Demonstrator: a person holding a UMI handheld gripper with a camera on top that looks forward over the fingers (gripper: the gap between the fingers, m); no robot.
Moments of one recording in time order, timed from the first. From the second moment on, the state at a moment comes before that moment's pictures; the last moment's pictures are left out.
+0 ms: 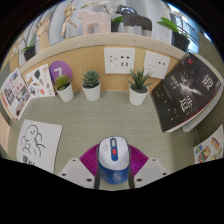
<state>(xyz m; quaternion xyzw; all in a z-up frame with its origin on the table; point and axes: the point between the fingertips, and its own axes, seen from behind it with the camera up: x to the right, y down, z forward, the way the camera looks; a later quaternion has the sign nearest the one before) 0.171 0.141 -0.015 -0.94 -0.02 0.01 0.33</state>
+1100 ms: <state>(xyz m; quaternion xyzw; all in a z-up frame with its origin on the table) -0.107 0.127 0.016 -0.94 0.04 -0.02 0.34</state>
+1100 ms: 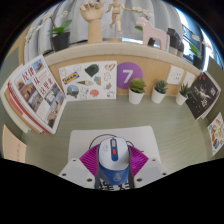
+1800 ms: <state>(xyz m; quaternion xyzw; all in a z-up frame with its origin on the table) -0.091 0.042 0.165 -0.90 0.03 -0.01 0.44</state>
